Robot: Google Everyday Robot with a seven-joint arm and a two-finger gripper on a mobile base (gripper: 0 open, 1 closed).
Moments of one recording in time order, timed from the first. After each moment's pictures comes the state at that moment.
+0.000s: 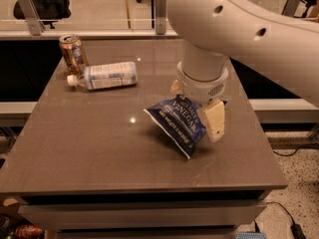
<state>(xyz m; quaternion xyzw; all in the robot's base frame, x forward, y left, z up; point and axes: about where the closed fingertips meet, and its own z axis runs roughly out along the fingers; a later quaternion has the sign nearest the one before) 0.486 -0.095 0.851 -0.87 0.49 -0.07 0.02</state>
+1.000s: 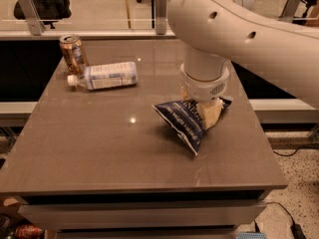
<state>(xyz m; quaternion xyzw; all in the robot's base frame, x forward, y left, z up) 0.499 -0.108 0.835 -0.87 0.49 -0.07 -0.01</state>
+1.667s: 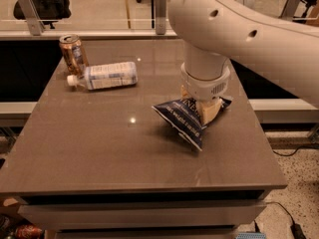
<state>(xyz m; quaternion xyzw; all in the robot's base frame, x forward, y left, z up) 0.499 -0.108 0.838 -0.87 0.49 -0.07 -0.01</state>
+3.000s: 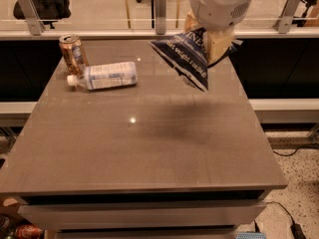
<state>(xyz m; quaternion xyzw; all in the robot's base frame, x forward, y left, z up) 0.536 -0.100 0.983 -0.87 0.48 -0.12 0.09</state>
